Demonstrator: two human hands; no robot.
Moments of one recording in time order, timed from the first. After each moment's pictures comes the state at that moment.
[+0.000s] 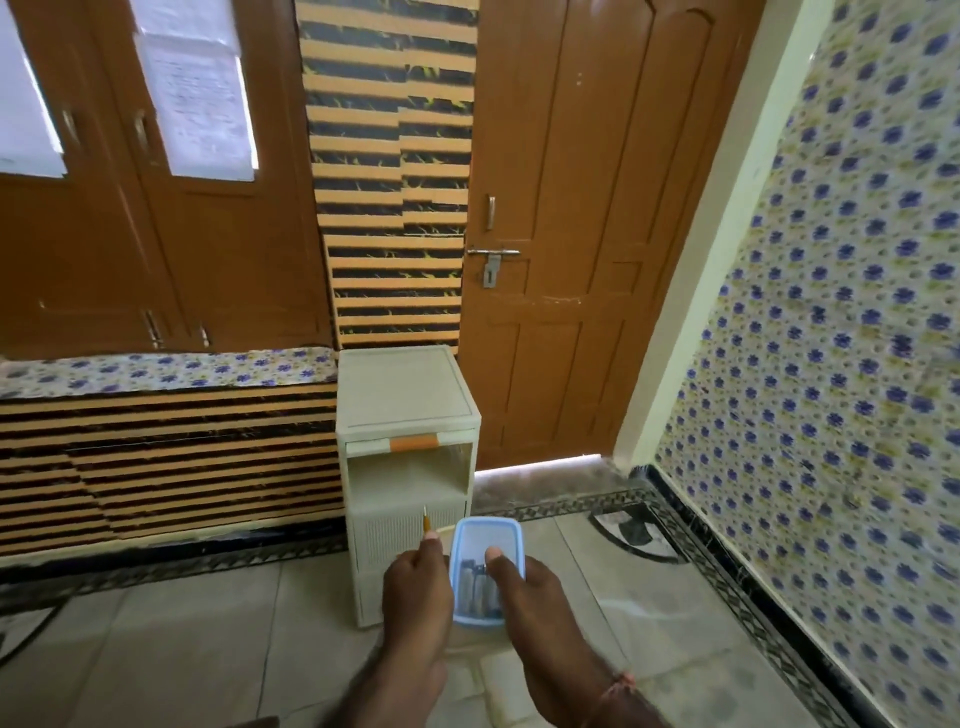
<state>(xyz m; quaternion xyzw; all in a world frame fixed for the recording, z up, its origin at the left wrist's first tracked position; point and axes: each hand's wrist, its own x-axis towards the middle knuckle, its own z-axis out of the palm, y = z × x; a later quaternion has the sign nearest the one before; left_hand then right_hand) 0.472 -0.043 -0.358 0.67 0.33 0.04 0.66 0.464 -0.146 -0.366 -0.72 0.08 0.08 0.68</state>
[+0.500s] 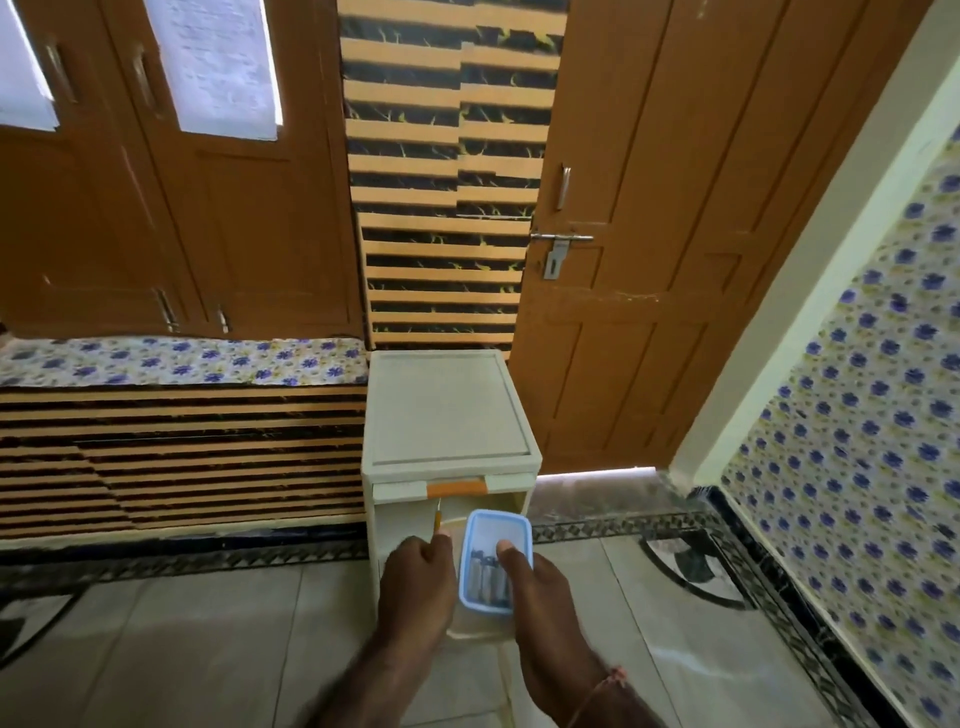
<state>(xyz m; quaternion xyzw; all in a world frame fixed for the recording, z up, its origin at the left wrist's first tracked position) 0.679 0.049 -0.408 0.79 0.31 0.06 0.52 0.674 -0.066 -0.401 -0.70 0.10 0.12 0.70</state>
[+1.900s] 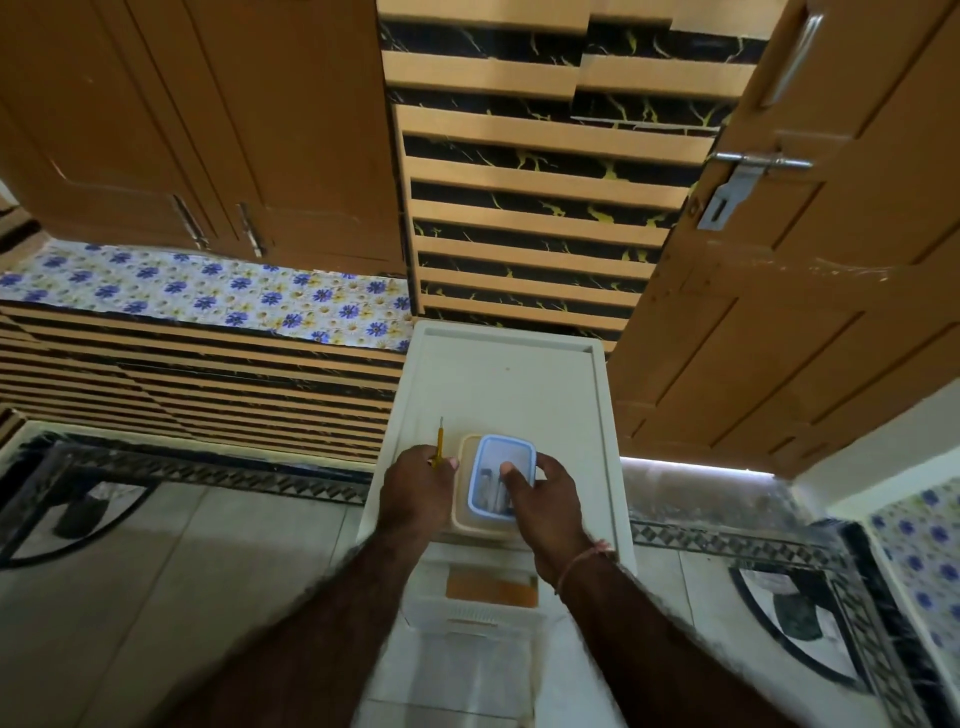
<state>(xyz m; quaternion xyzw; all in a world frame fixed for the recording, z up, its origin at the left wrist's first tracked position) 0.985 0.151 -0.492 0.82 0.40 0.05 0.40 1.021 0.020 -0.497 -0.79 0.06 0.16 0.59</state>
